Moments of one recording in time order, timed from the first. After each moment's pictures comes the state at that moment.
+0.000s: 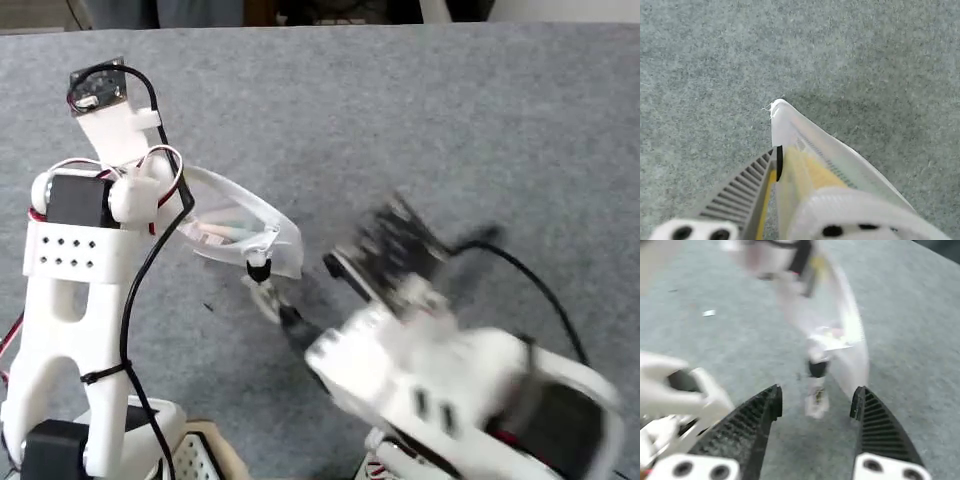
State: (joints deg) left arm 2.7 -18.5 9.7 85.0 21.1; right arm -51.1 -55.3 1.2 99.6 -6.3
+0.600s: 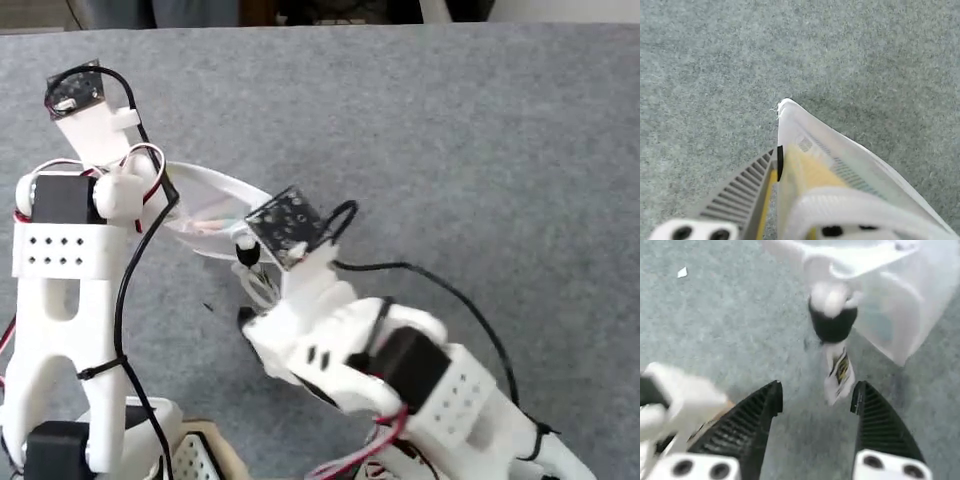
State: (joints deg) left arm -3.3 -18.5 10.0 85.0 21.3; right arm -50.9 -54.4 39.4 72.0 -15.3
